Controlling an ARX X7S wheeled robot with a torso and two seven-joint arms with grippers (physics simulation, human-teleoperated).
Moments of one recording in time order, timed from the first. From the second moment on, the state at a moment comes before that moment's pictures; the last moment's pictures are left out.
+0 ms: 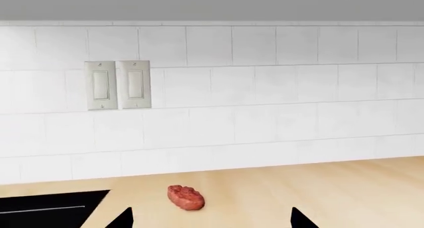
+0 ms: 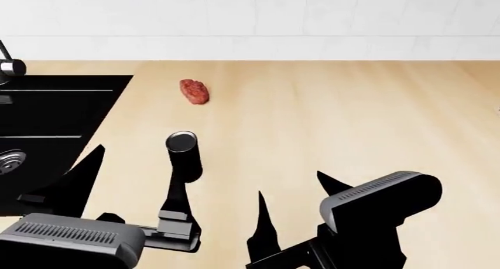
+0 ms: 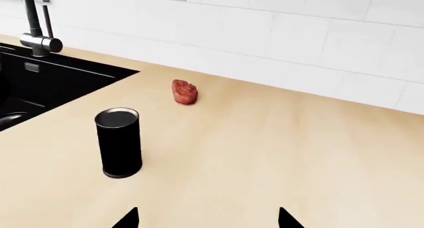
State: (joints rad) left arm -0.72 -1.05 1.23 0.97 -0.72 -0.04 -1.26; right arm 0.57 0.41 -0.22 -1.02 1.73 1.23 1.35
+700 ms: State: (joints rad) left arm -0.72 -1.05 1.24 0.98 -0.71 -0.03 -1.27; right arm 0.55 0.41 -0.22 -1.02 1.73 1.21 1.33
